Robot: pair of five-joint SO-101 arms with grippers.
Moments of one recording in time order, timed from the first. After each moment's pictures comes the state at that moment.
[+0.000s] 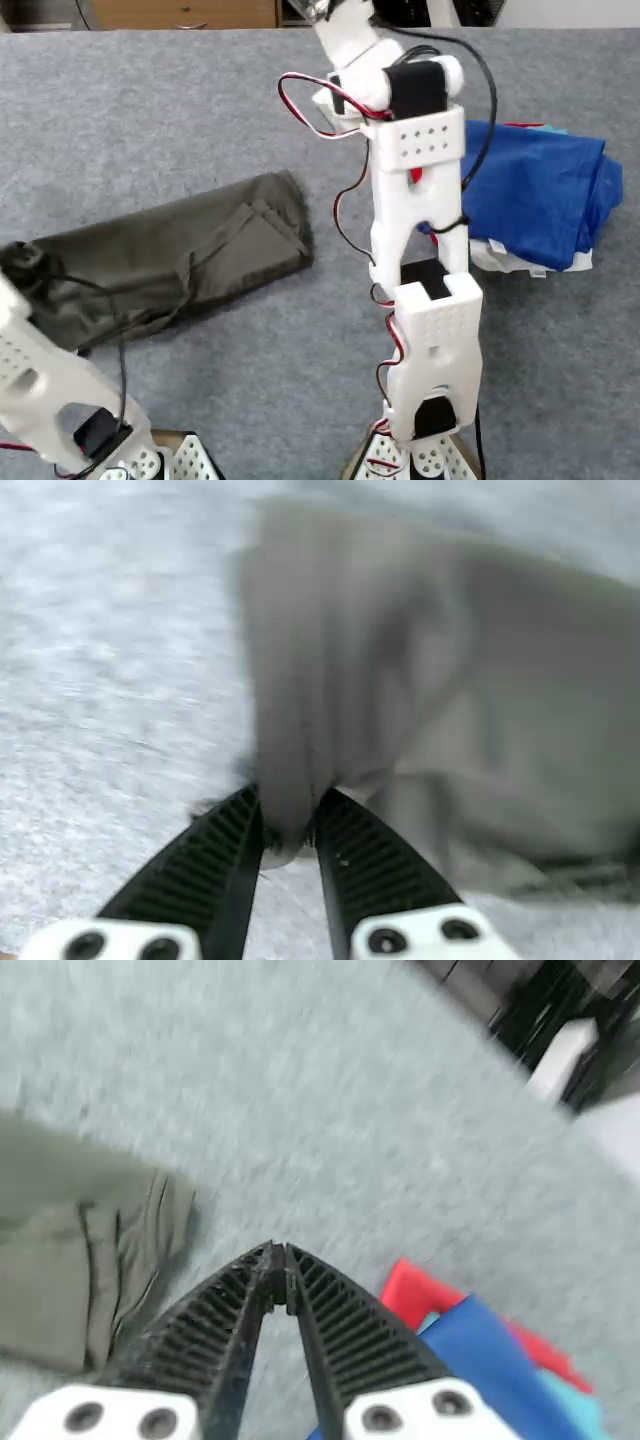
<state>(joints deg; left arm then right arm) -48.4 26.8 -25.0 100.1 -22.5 -17.2 32.0 -76.8 101.3 17.5</state>
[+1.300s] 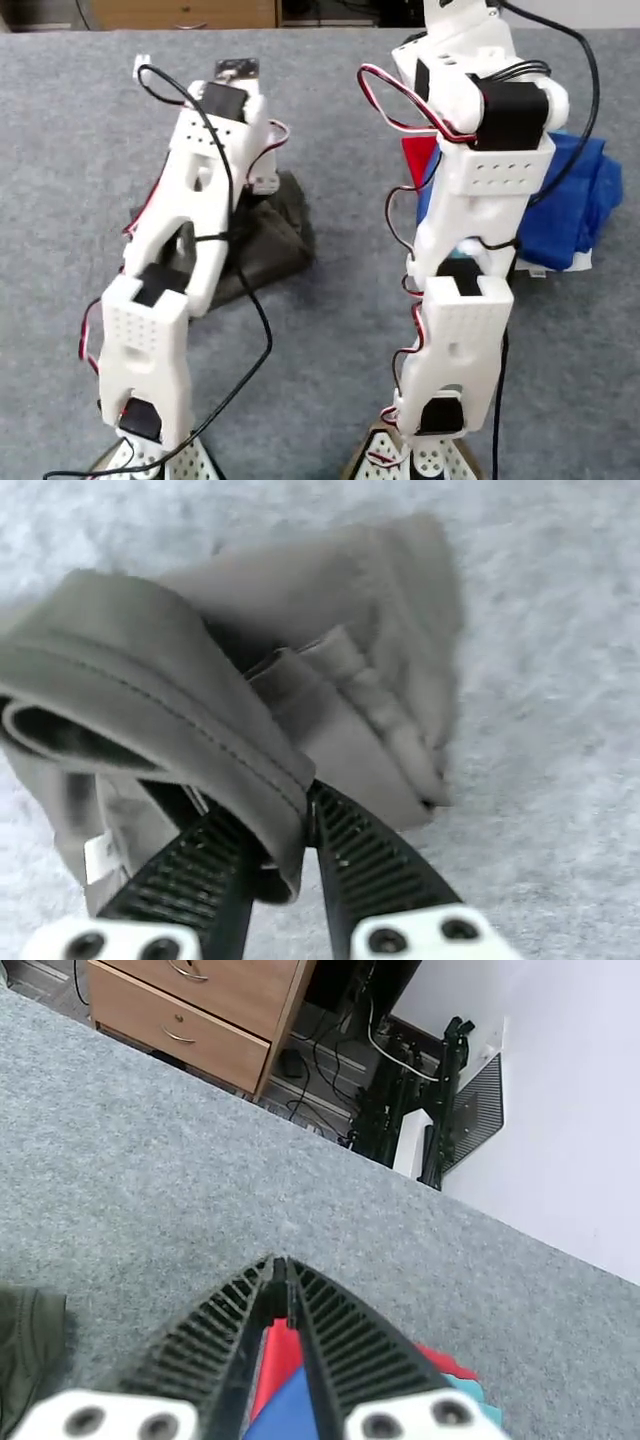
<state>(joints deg) 14.2 29.8 -40.7 100.1 11.3 -5.5 31.3 -90.9 101.5 14.1</state>
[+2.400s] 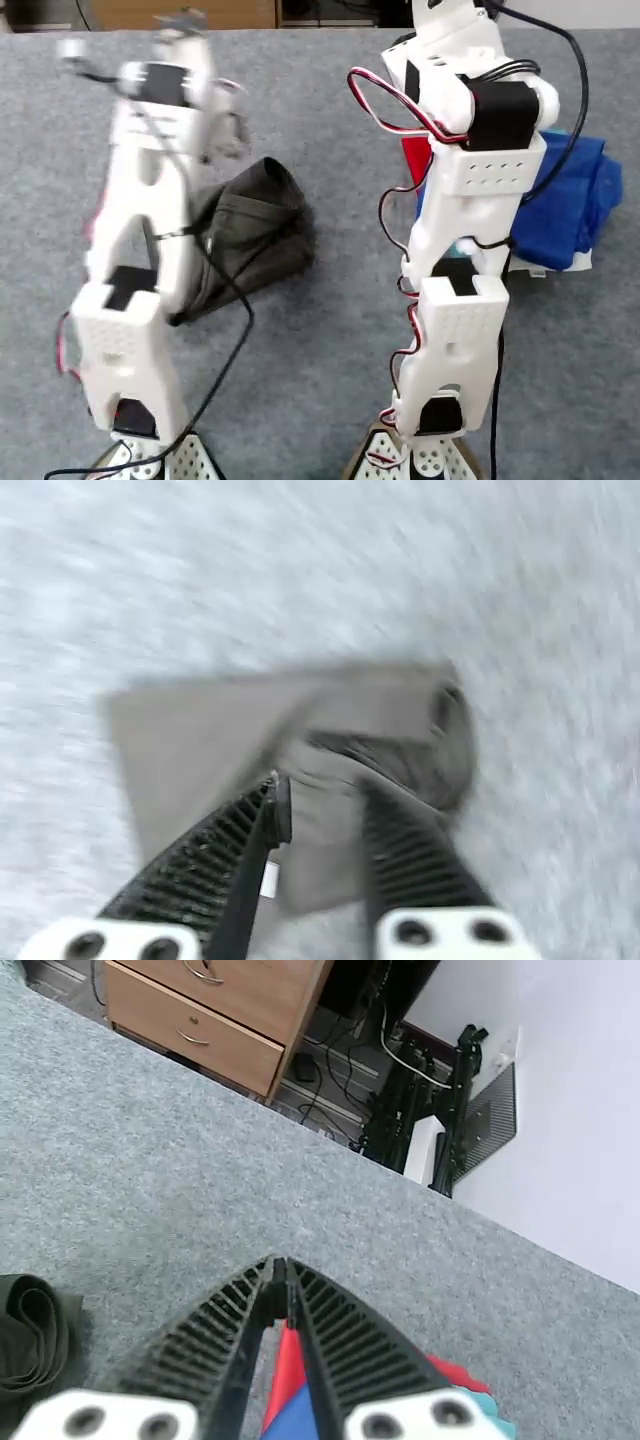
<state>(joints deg) 0.5 22.5 -48.2 100.1 9.0 -8.0 31.6 -90.9 101.5 14.1</state>
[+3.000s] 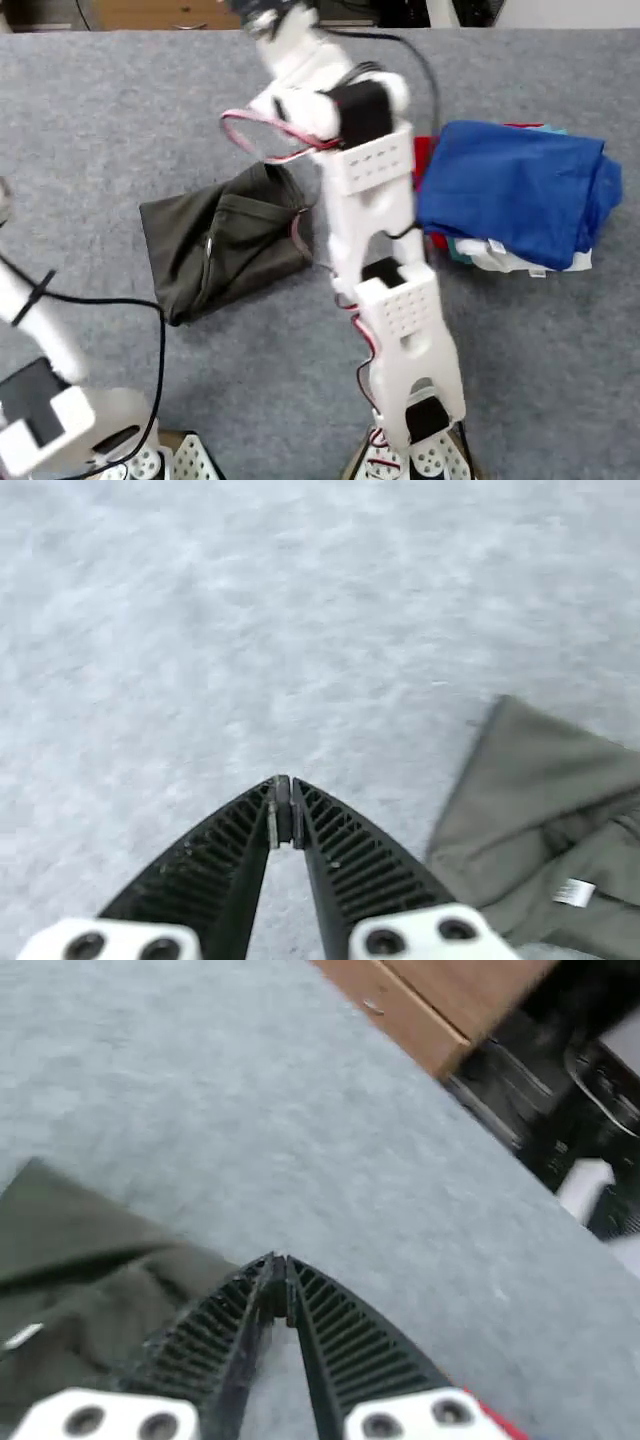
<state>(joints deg) -42.5 -8.0 -17.8 100.1 -6.8 -29.6 43.1 -90.0 101.5 13.8</state>
